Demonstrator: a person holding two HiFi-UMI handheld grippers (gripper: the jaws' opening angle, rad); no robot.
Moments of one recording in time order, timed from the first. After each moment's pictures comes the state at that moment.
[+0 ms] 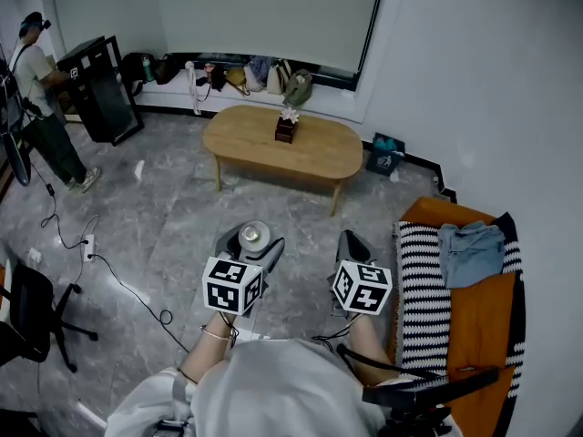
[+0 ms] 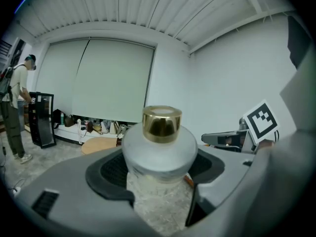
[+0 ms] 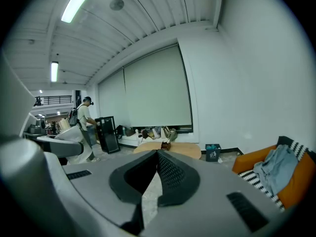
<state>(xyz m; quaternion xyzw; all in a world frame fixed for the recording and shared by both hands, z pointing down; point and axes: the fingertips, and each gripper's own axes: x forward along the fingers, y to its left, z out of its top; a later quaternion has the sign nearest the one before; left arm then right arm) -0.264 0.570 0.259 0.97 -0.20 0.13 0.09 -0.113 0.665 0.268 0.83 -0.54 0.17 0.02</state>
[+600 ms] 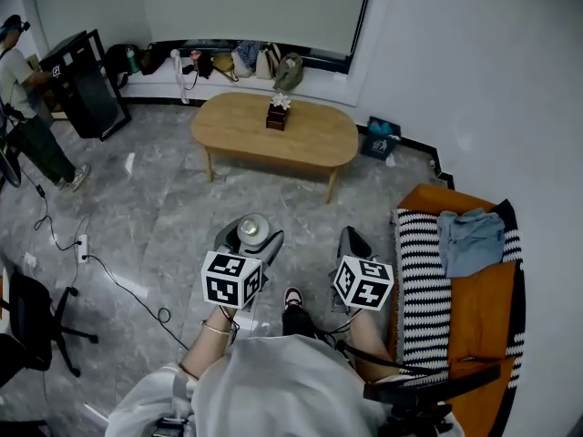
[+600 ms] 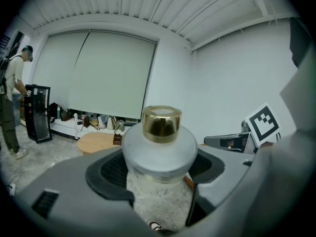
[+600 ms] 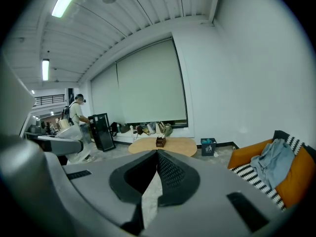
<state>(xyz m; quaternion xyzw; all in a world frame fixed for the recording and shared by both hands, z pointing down) -0.227 0.537 0.284 0.97 -0.18 0.14 0.11 -0.079 0.647 0.297 0.84 -0.51 0.20 0.03</state>
